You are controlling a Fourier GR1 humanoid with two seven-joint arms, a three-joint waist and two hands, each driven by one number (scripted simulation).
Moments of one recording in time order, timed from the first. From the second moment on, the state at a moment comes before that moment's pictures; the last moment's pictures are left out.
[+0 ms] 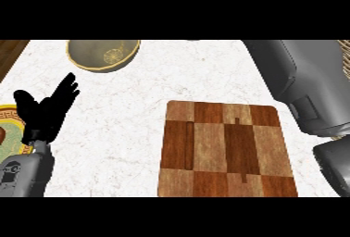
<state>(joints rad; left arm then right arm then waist) -0.25 0.25 0.15 -1.38 0.04 -0.07 0.23 -1.53 -0.20 -0.03 -0.43 1.26 -0.61 1.11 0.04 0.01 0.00</state>
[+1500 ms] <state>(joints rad) -0.22 0.25 0.17 -1.39 0.05 -0.07 0.23 -1.16 -0.42 -0.21 -0.48 1.29 -0.76 1.04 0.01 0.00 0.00</state>
